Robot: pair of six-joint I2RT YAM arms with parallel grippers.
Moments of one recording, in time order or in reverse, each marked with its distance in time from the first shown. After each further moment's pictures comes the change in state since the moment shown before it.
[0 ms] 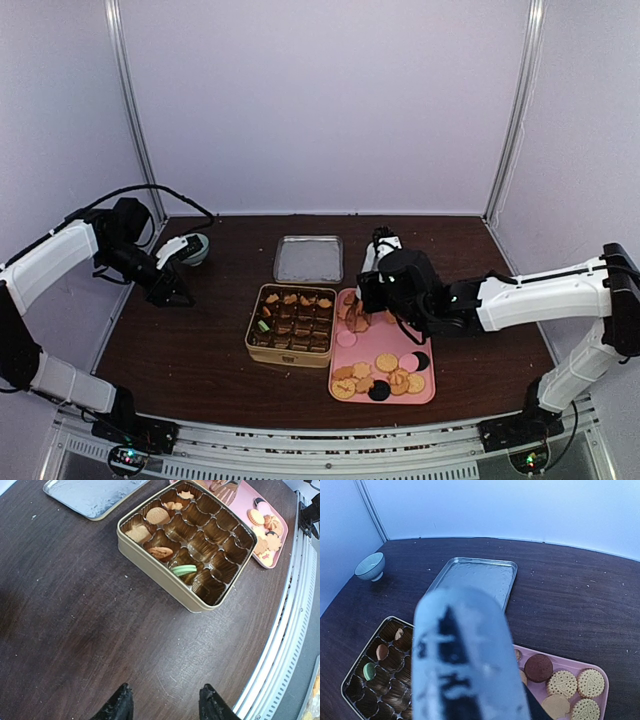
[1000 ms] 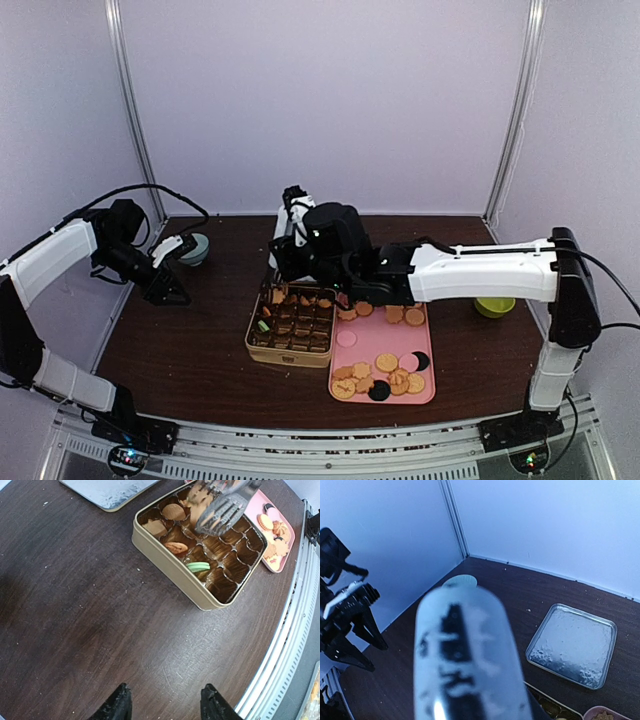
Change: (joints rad) left arm 0.059 0.024 0.000 0.000 0.004 -0.001; right arm 0.087 0.349 0.605 -0.043 -0.179 -0.138
